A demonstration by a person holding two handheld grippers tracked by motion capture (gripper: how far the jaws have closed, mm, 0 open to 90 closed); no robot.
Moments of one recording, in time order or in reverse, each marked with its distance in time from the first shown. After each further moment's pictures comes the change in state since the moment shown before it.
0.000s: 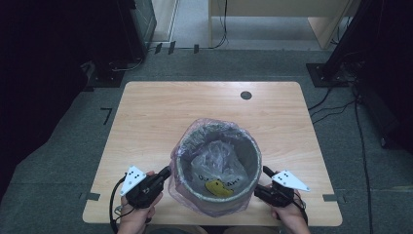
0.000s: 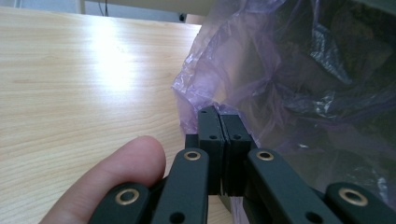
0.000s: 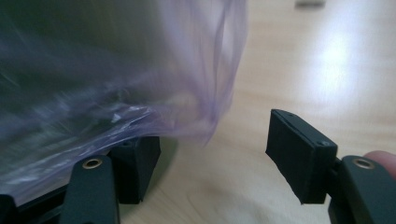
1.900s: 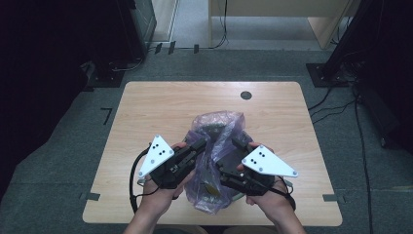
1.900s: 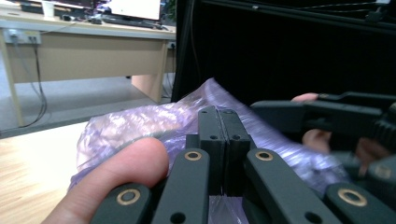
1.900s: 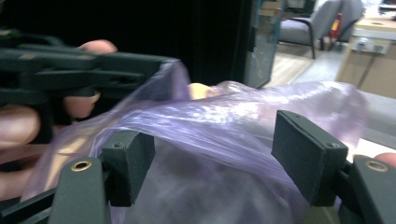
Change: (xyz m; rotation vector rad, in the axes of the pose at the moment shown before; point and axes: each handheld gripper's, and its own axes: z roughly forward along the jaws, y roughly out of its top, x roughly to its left) left arm -0.099 0.116 0.013 -0.179 -0.231 0.146; right arm 0.123 0.155 -0.032 -0.143 0.162 -0.207
